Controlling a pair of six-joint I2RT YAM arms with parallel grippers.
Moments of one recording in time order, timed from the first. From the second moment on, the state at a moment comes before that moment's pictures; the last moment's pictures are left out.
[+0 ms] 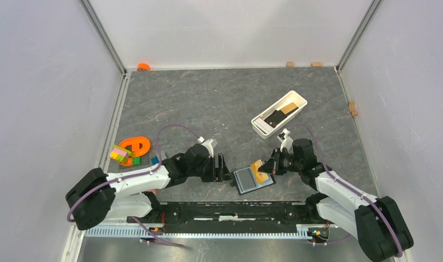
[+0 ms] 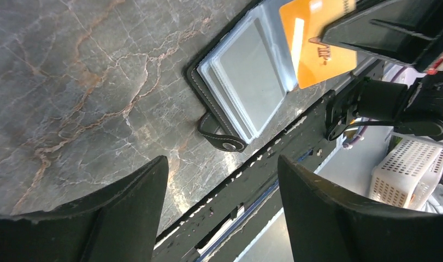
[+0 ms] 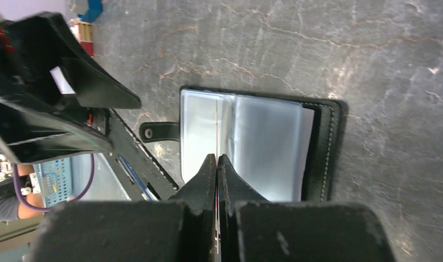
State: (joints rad) left arm -0.91 1.16 0.46 -0.02 0.20 -0.89; right arm 0.37 0.98 0.23 0.03 -0.60 0.58
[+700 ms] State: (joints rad) left arm -0.96 1.33 0.44 0.12 0.19 -0.97; right arm 0.38 1.07 0.15 0.21 -0.65 0.62
